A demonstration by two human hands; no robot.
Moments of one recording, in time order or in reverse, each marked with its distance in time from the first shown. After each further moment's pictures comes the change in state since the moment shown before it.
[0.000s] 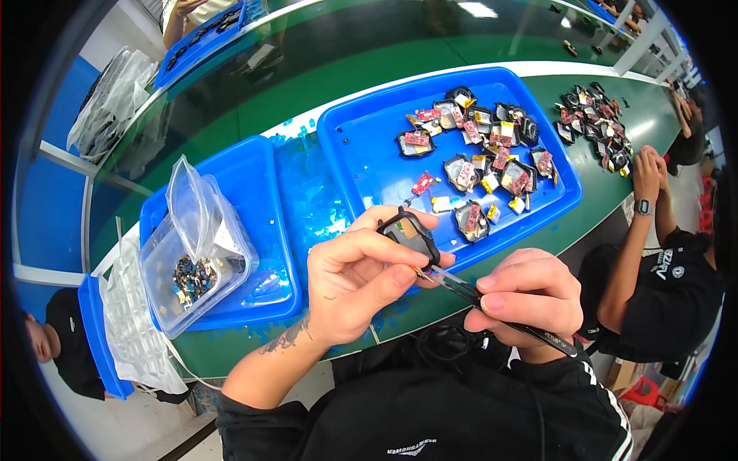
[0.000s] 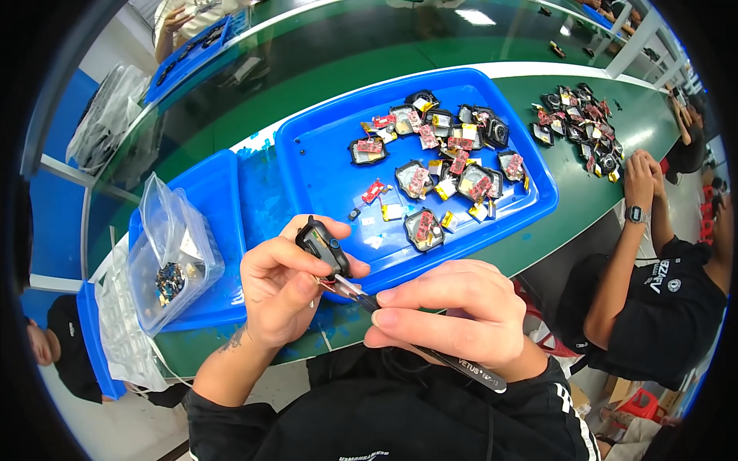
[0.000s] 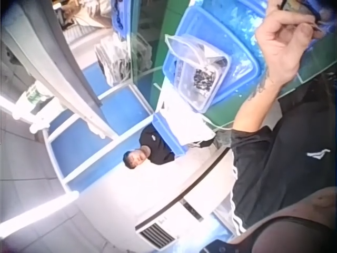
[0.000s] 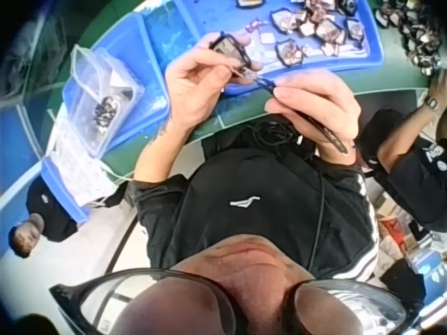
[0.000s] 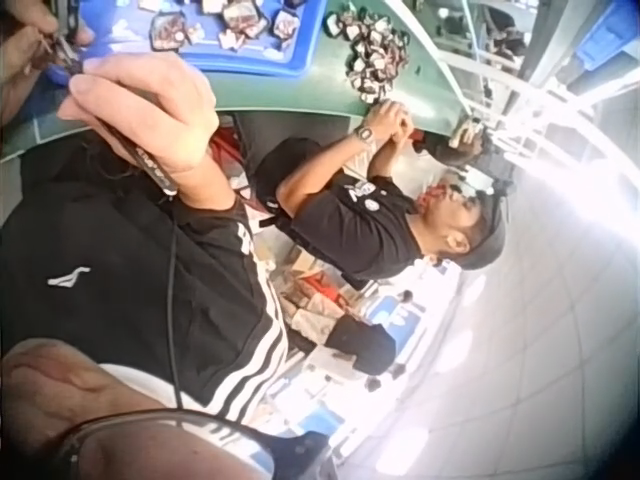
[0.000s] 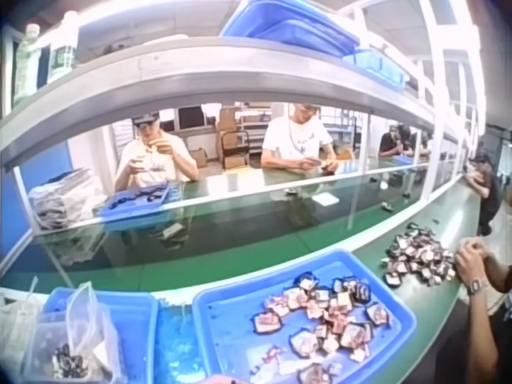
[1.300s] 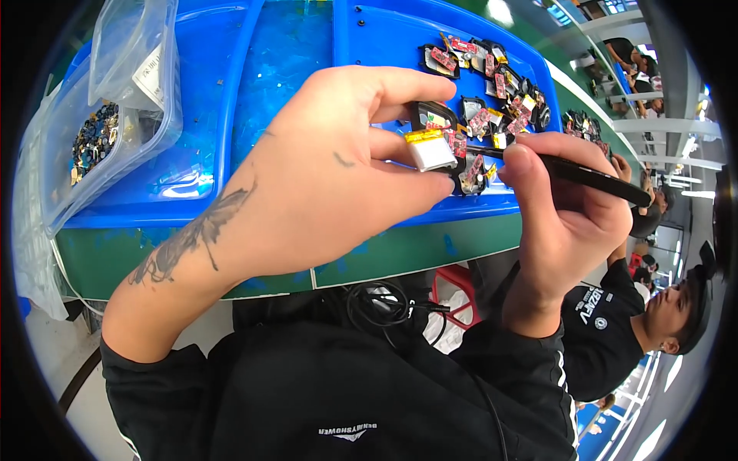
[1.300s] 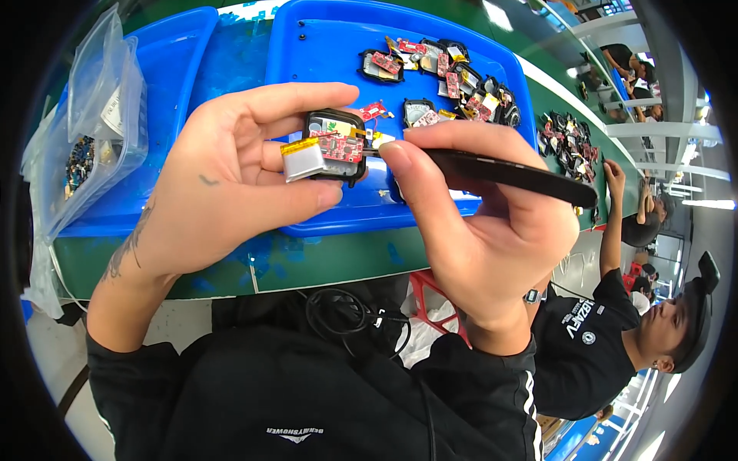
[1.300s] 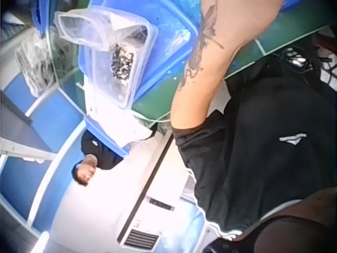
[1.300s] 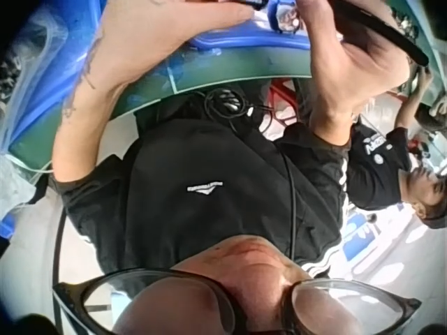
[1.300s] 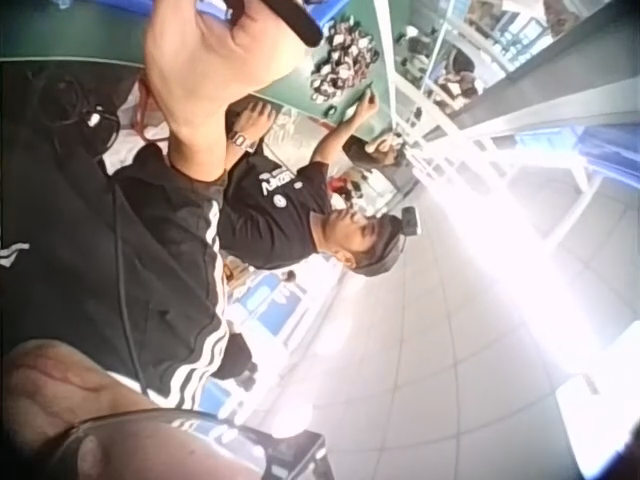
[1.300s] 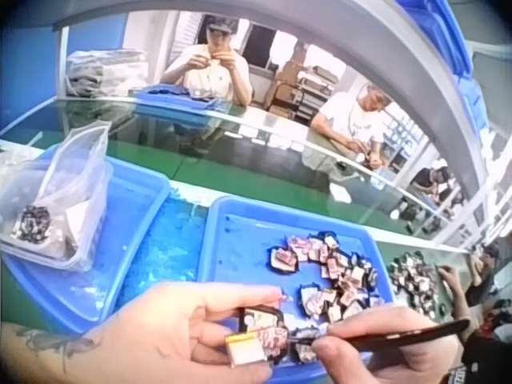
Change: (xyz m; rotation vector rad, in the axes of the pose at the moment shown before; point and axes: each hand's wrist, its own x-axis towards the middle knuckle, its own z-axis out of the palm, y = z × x) left_hand 0.004 0.010 -0.011 0.146 0.112 -0.243; right_hand 0.036 0.016 0.016 -0.130 -0.075 0.325
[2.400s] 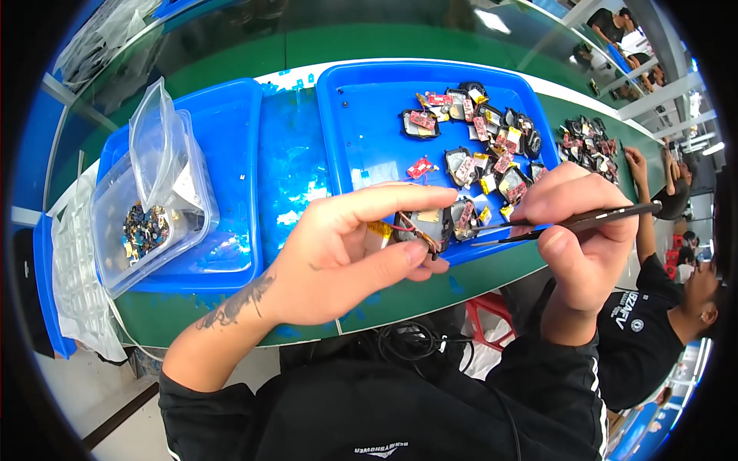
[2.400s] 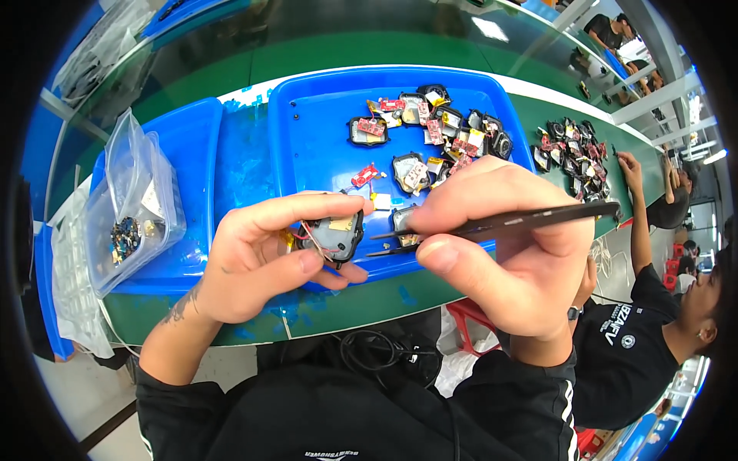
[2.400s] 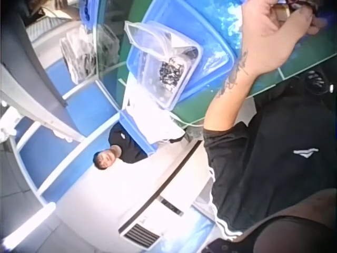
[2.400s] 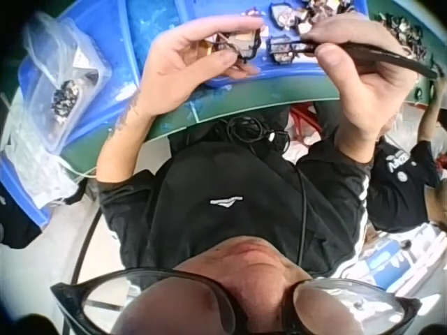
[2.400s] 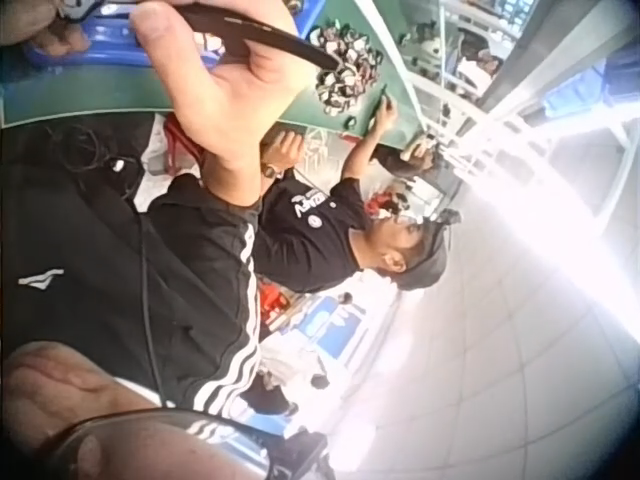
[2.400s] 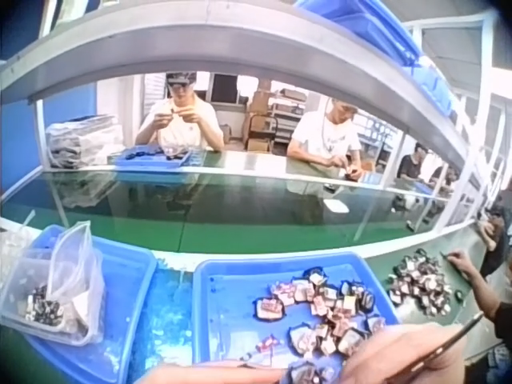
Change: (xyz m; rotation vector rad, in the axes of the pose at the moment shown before) left_hand 0.002 0.011 0.006 -0.109 -0.206 -0.071; right_hand 0.023 0.008 -0.051 0.357 -0.187 -0.029
